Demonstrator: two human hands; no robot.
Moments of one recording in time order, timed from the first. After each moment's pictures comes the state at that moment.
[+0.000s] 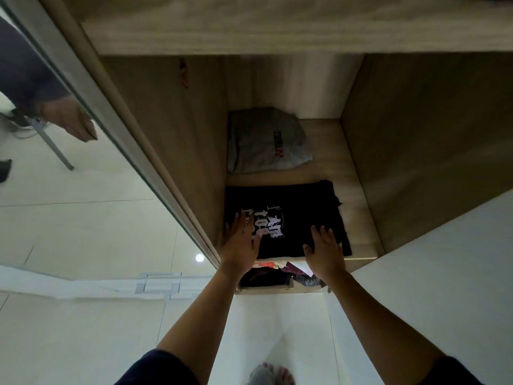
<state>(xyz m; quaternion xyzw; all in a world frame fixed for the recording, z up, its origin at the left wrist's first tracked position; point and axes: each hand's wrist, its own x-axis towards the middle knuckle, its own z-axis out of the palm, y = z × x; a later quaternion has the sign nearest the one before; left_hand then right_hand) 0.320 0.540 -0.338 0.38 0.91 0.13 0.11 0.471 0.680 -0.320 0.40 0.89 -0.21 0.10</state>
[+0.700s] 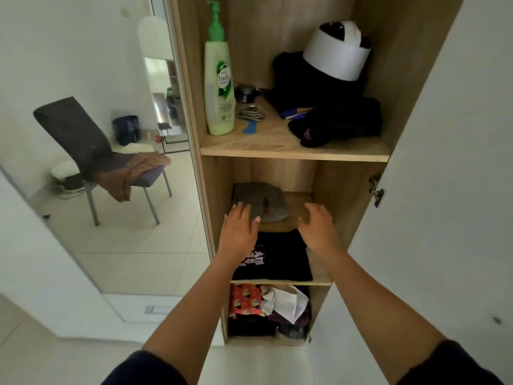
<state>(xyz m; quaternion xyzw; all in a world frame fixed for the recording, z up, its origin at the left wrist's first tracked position) 0.426 0.498 -0.090 0.37 0.88 0.30 -0.02 0.556 0.634 -0.050 0.36 0.87 -0.28 -0.19</state>
